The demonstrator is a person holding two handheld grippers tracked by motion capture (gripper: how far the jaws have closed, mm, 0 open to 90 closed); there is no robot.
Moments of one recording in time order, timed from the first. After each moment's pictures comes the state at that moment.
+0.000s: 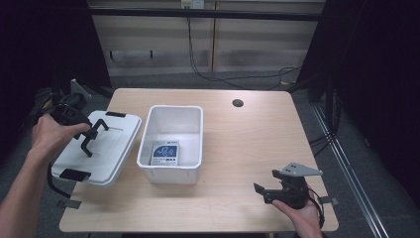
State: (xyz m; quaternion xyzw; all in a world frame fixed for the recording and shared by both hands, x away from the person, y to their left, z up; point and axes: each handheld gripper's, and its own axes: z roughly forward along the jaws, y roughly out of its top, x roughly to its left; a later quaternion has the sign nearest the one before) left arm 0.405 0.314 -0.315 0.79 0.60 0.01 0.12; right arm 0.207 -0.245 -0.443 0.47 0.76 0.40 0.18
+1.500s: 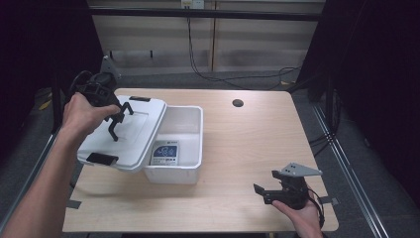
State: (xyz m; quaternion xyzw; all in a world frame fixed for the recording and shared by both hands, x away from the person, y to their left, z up) left arm 0.413 0.220 -0.264 0.79 0.60 0.03 0.13; right arm 0.207 -0.245 -0.443 0.47 0.77 0.40 0.17
